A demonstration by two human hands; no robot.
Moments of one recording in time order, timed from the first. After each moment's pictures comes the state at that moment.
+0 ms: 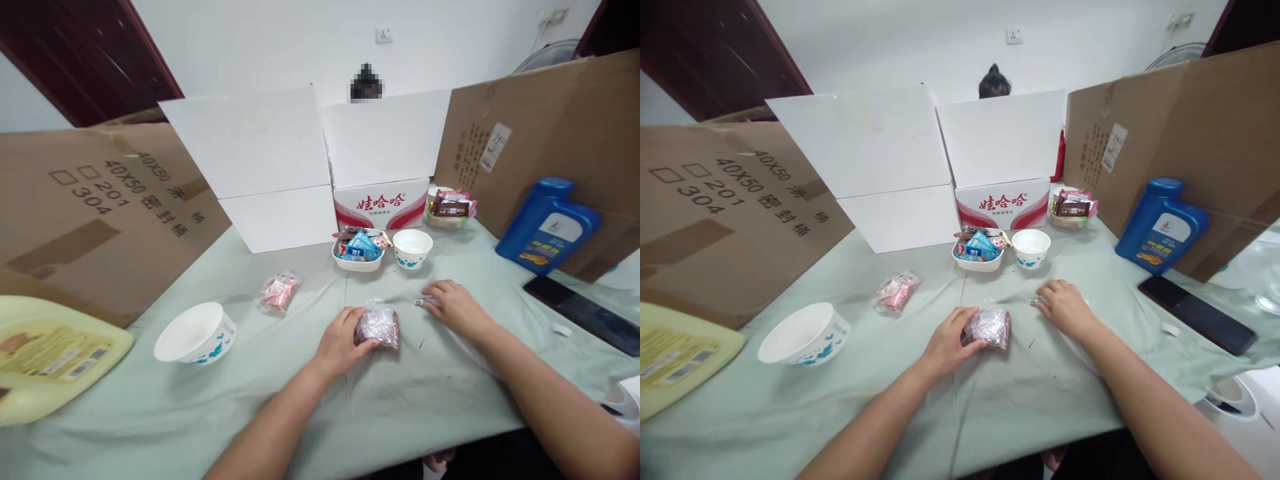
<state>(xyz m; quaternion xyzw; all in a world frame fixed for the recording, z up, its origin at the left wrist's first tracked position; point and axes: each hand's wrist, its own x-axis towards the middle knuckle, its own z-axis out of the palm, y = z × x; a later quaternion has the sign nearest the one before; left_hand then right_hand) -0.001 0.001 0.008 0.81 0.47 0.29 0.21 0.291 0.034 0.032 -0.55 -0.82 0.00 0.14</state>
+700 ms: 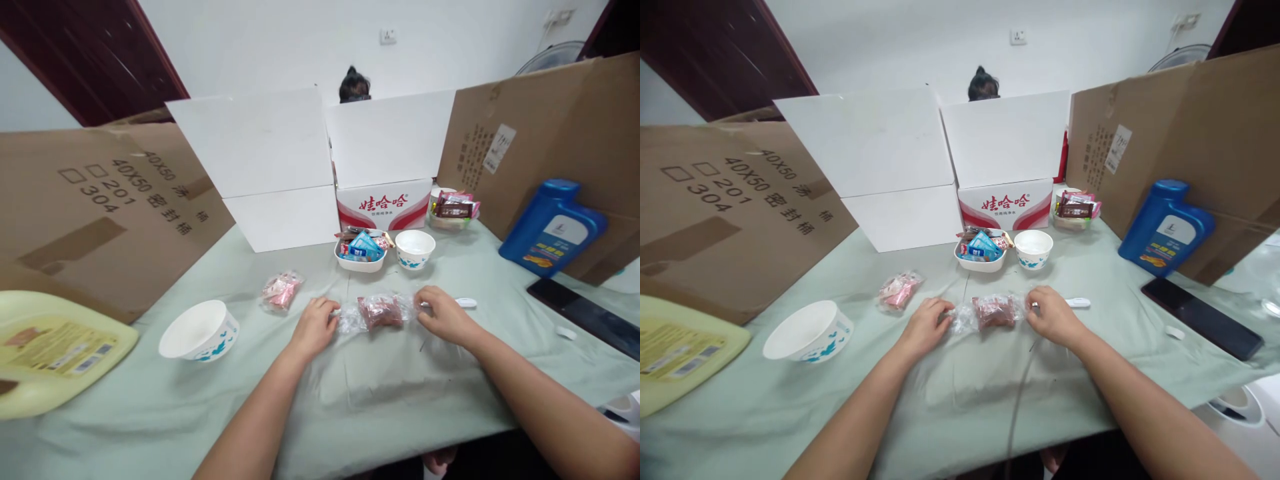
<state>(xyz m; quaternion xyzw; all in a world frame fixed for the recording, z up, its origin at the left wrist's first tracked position) -0.053 0.031 0.016 0.80 0.53 0.26 0.09 0.267 0.034 0.021 -0.50 -0.81 0.11 0.29</state>
